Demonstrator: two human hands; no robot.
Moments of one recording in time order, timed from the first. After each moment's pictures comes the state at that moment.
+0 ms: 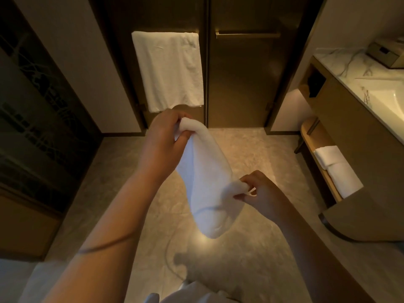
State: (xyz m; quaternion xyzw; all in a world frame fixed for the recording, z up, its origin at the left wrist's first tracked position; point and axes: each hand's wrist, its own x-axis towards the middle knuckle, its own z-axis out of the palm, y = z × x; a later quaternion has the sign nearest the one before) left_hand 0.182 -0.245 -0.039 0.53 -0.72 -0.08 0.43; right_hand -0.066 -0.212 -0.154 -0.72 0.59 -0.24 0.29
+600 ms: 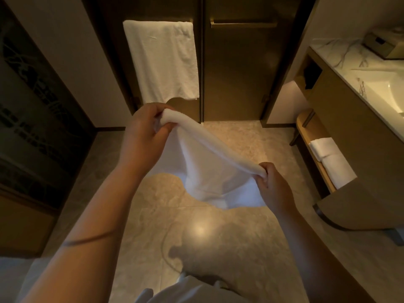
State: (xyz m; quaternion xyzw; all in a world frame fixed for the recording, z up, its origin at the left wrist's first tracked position) left_hand 0.205 -0.251 -0.048 0.57 -0.70 -0.10 0.42; right_hand -0.097 -0.221 -0.205 -0.65 0.67 -0.33 0.16
